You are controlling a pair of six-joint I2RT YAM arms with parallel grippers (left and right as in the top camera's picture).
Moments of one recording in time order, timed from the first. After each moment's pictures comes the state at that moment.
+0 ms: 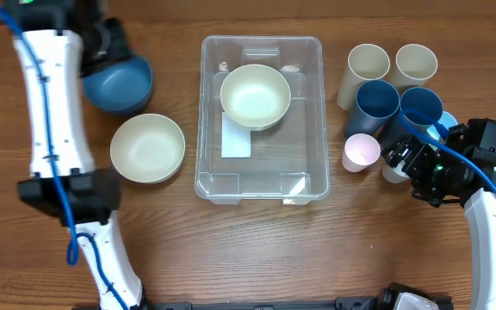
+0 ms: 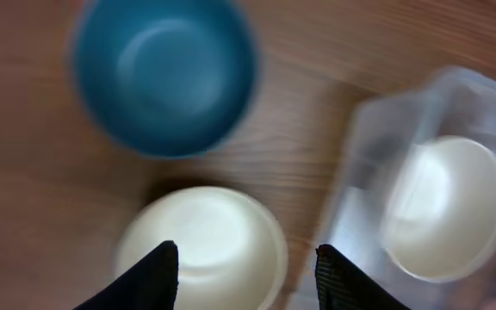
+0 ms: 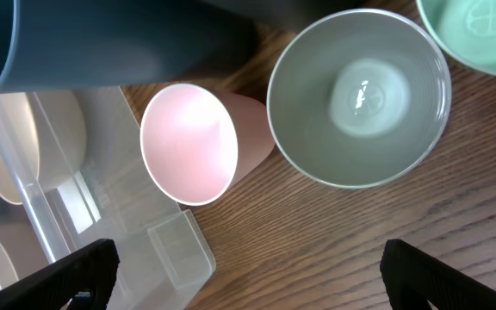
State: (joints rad) left arm 0.10 2.25 2.68 -1.65 0.11 -0.29; right arm -0.34 1.26 0.96 -0.91 -0.41 0.36
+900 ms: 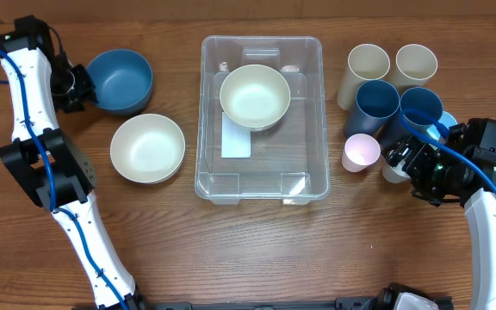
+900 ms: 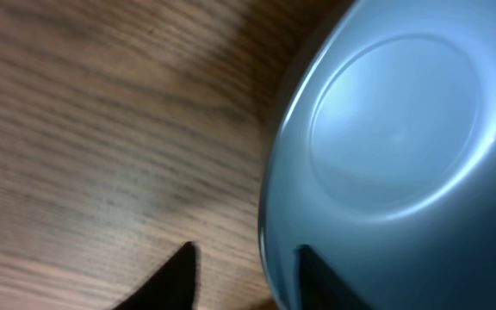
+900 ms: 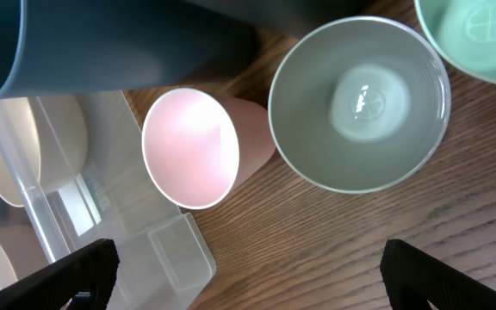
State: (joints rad) left arm 0.34 2.56 2.47 -1.41 0.15 -0.22; right arm -0.34 1.26 0.96 -0.90 -0.41 0.36
